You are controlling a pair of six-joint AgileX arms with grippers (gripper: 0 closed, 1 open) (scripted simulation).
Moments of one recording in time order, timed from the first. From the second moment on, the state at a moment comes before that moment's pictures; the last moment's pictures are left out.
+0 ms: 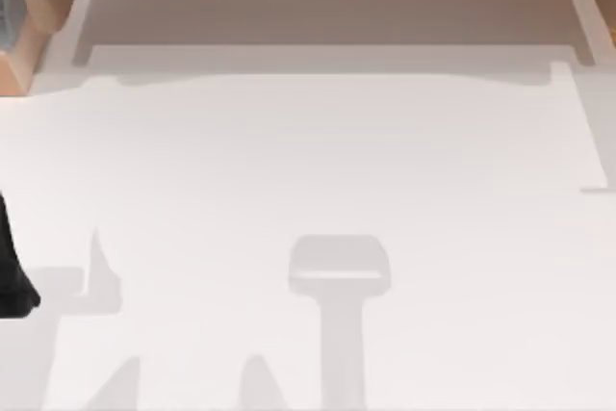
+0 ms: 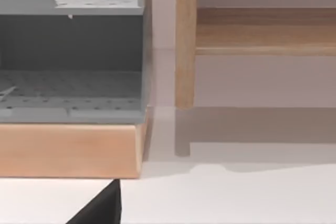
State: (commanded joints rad) left arm 0.00 0.00 0.00 0.00 0.00 0.00; right arm -0.69 2.06 0.51 1.56 -0.66 -1.55
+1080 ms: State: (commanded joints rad) left arm 0.00 0.00 0.00 0.00 0.00 0.00; right arm -0.57 2.16 0.74 1.40 -0.53 -1.55
